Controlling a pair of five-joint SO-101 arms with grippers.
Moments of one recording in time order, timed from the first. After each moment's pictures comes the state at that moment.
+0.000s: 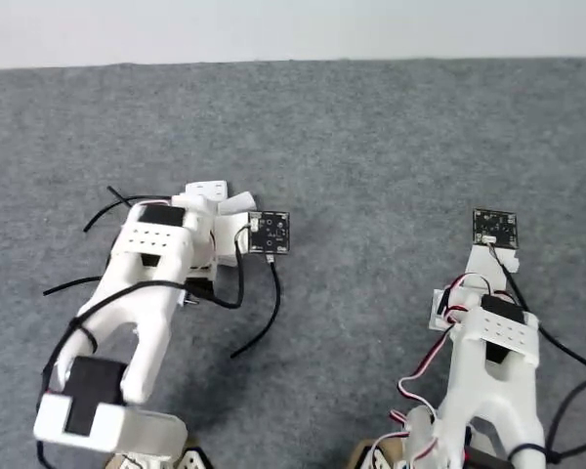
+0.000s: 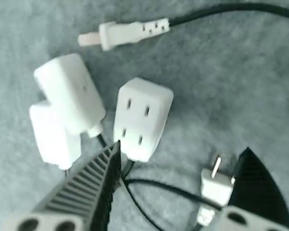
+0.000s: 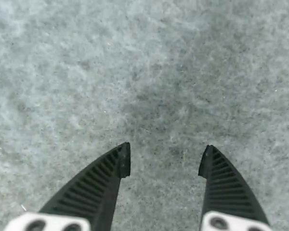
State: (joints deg) left arm 4.9 0.8 30.2 54.3 -77.6; right arm 19.5 -29.4 64.2 42.3 11.6
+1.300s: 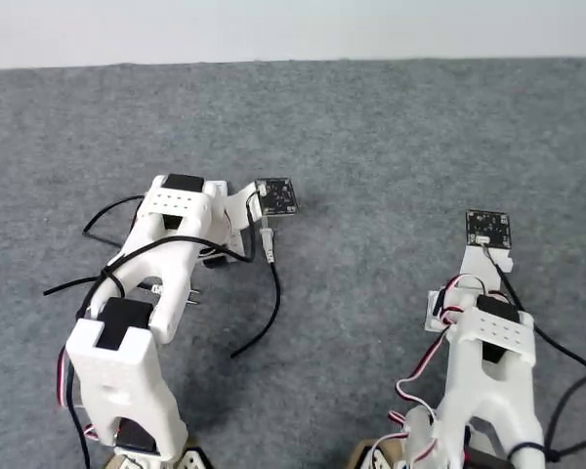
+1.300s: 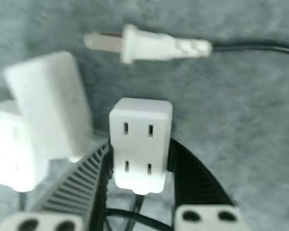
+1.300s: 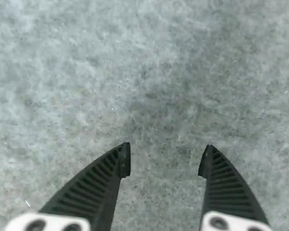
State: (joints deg) left arm 5.5 22.8 8.5 67.2 -62.6; right arm 18.1 -29.4 64.9 42.1 11.6
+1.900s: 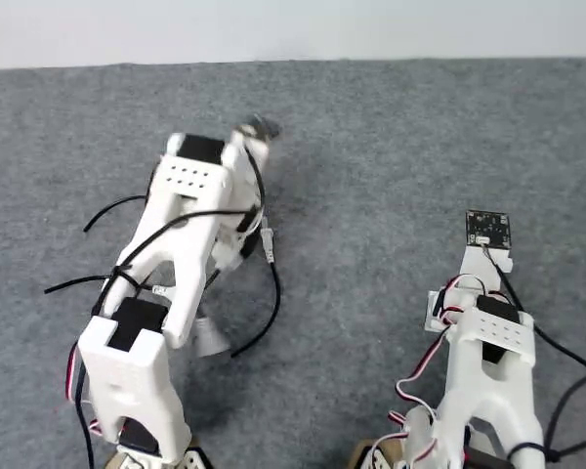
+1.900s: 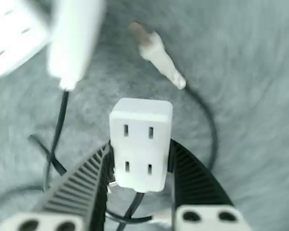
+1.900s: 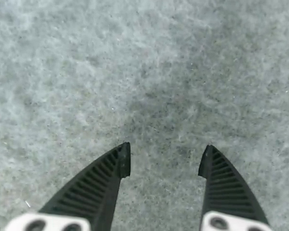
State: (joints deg) left arm 10.9 22.9 -17.4 97.0 -3.3; right arm 18.1 -29.4 65.0 42.1 11.6
